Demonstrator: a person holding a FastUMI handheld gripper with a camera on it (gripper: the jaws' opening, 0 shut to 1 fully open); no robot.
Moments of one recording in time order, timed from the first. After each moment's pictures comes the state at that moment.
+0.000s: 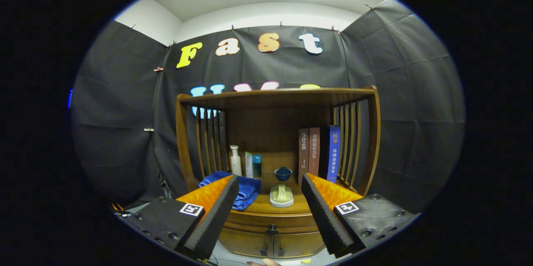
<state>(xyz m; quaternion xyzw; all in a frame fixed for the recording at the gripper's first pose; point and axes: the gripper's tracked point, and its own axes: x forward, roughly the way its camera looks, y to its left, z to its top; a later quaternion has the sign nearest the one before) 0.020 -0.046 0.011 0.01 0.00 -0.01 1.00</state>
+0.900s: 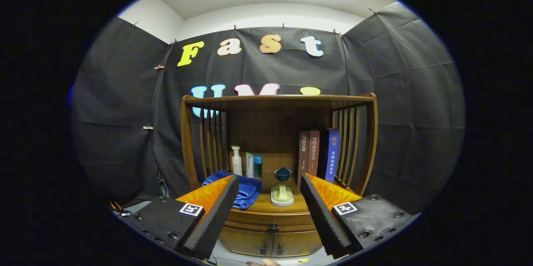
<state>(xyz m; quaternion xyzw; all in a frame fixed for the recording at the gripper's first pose) 0.013 -0.030 0.011 0.00 0.01 -0.02 1.00</state>
